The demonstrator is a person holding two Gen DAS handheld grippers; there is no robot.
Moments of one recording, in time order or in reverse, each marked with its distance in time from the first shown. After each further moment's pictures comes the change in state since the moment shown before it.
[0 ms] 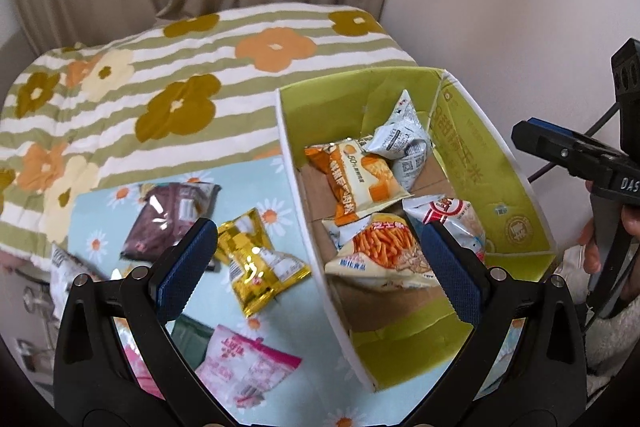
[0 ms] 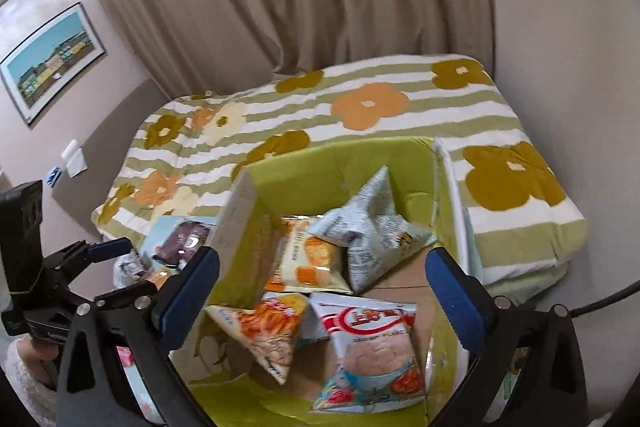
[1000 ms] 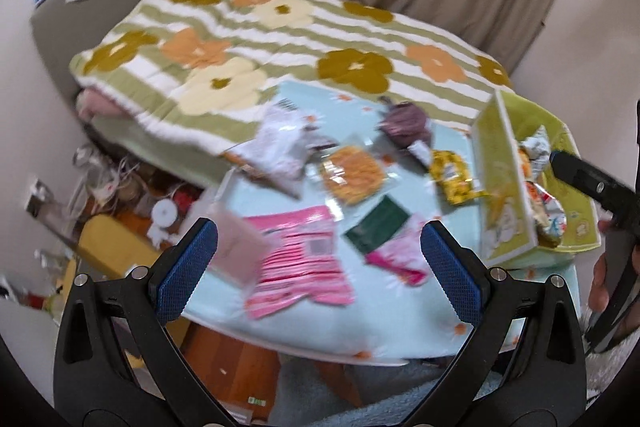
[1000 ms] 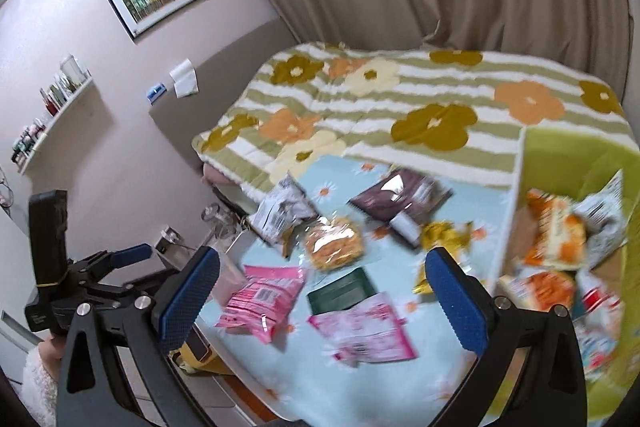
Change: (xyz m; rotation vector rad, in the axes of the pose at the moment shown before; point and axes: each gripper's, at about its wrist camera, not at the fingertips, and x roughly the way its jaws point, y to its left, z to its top) left arm -0.157 0.205 -0.182 -0.456 -0.038 0.270; right arm 0.053 0.253 -0.078 -0.221 0.147 0.294
